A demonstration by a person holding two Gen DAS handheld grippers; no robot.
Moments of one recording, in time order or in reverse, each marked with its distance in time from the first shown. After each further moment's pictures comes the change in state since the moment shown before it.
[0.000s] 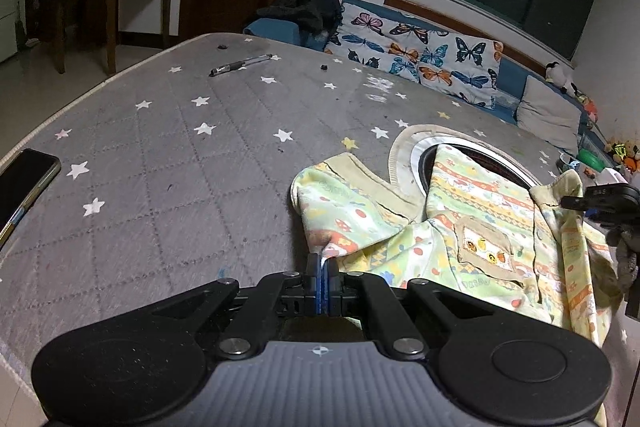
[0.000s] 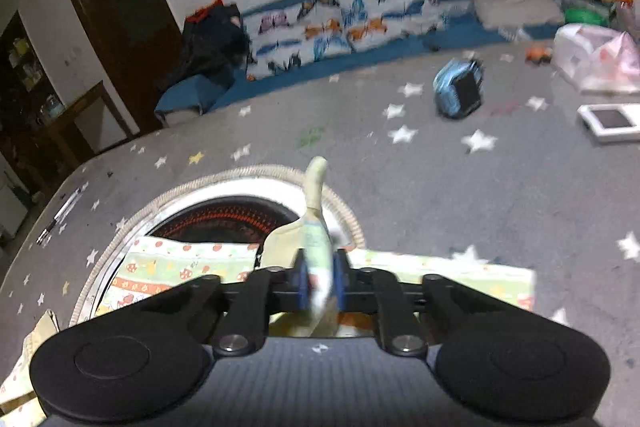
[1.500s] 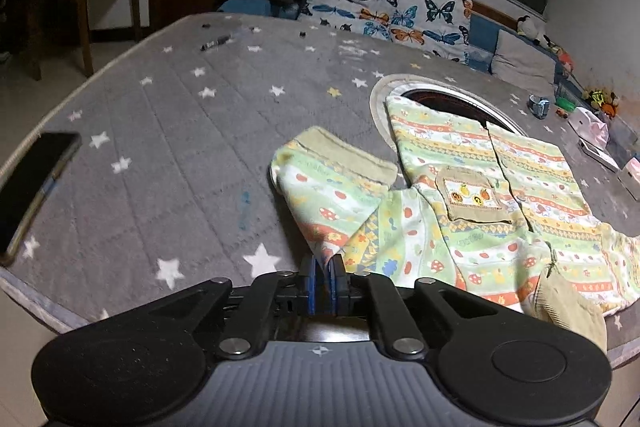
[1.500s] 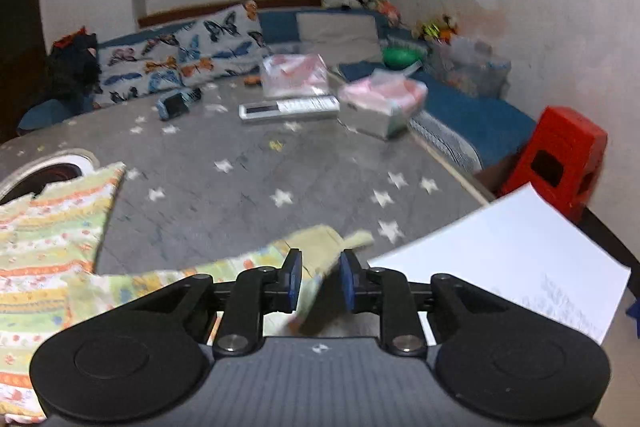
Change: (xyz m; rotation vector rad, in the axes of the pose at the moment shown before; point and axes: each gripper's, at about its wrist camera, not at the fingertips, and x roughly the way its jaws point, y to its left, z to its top) left arm -0.053 0.008 -0.029 0.120 0.086 -0.040; right arm -0.230 -0.134 -0.104 0.028 -0.109 -0.471
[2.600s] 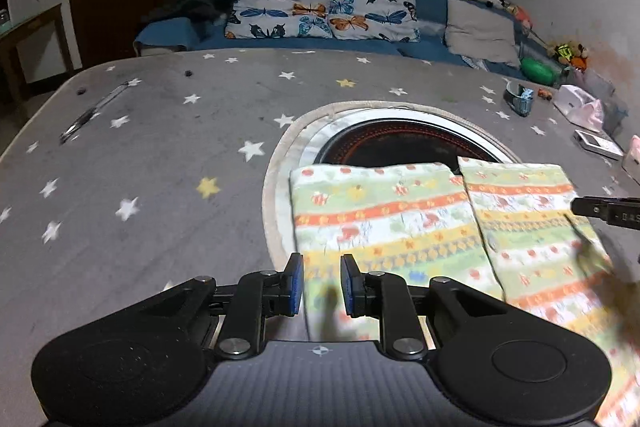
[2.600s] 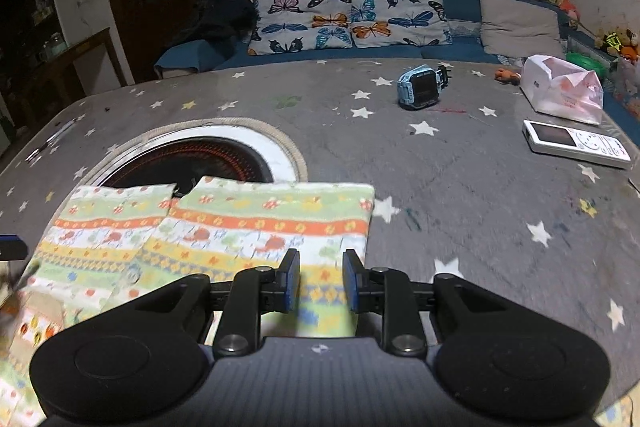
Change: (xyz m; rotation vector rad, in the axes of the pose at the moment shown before) left arm 0.156 -0.096 0.112 0.193 0.038 -0.066; right arm 0.121 0.191 0.052 -0.223 0.120 0.410
